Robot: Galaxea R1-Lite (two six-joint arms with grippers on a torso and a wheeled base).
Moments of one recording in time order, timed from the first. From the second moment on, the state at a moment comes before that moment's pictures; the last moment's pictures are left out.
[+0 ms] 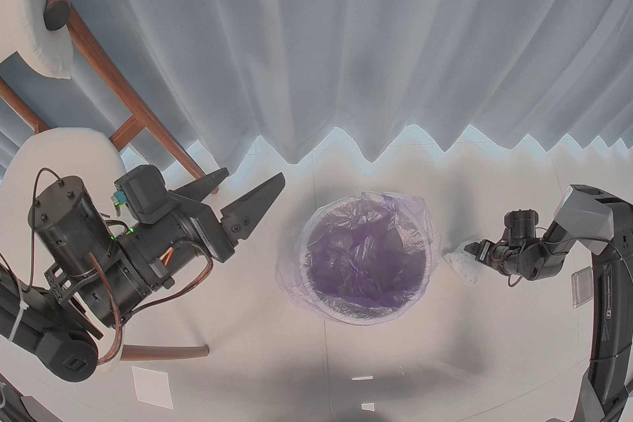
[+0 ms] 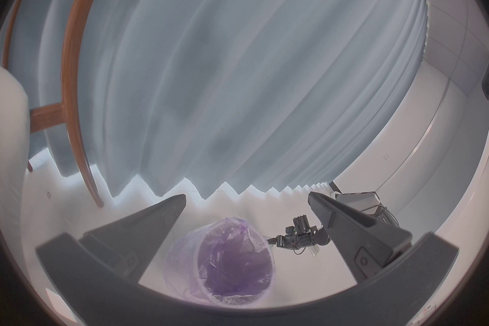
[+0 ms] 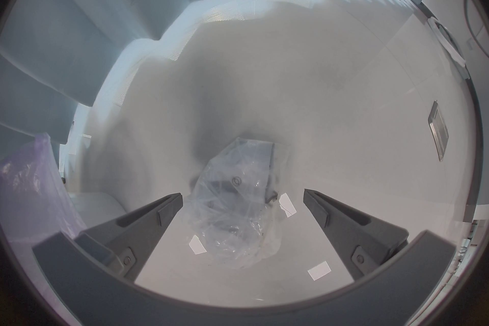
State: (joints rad) left arm -0.56 1.65 -0.43 -1.36 -0.10 -0.30; right arm -0.20 2.56 -1.16 -0.66 0.05 0.42
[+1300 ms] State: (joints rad) left arm -0.50 1.44 -0.50 -1.17 -0.12 -0.23; right arm -0.18 2.72 -1.74 -0.06 -0.05 0.54
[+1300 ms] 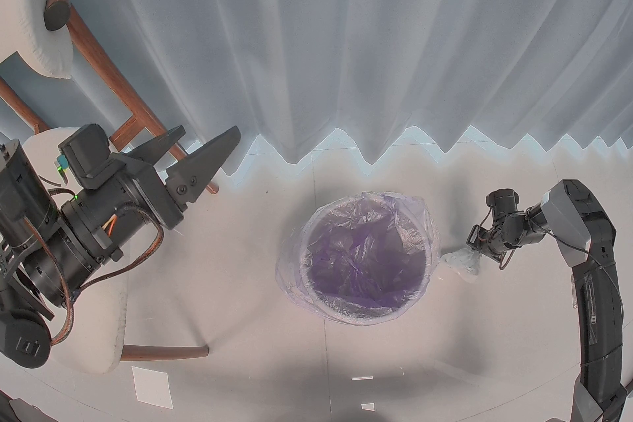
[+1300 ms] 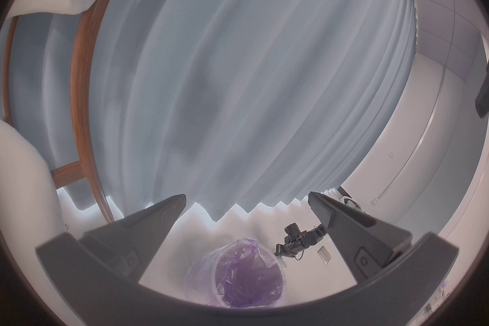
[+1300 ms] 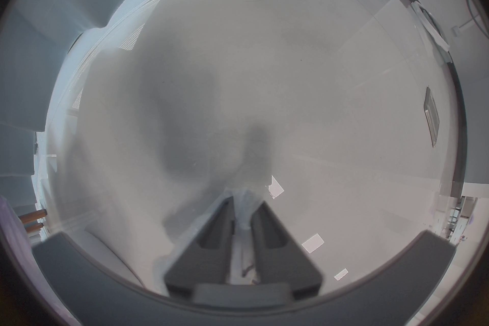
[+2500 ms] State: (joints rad) left arm -0.47 1.35 -0.43 -1.18 -0.12 -0.14; right arm -0.16 2.04 -1.17 -0.05 0.10 0.56
